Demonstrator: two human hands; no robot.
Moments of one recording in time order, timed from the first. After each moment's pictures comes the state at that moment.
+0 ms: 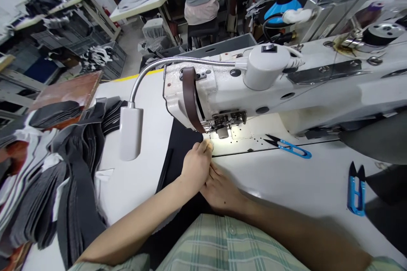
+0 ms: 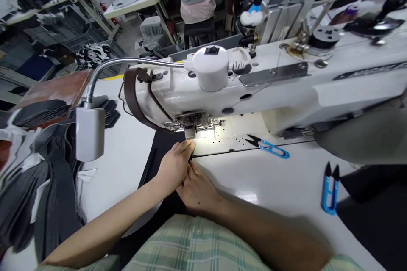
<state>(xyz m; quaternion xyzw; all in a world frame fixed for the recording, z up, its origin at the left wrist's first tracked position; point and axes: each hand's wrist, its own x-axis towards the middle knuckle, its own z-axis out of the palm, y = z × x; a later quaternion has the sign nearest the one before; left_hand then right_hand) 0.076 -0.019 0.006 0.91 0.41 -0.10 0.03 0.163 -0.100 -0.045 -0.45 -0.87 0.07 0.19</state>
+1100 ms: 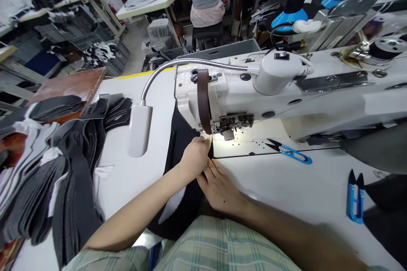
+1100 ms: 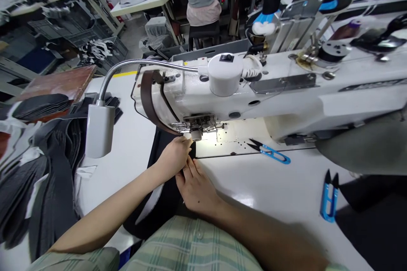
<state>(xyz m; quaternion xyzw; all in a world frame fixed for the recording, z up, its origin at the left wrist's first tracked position) 0.087 0.009 0.023 0.88 0.43 -0.17 0.09 0.162 -0.097 -0.035 -0.50 -0.84 0.13 0.15</state>
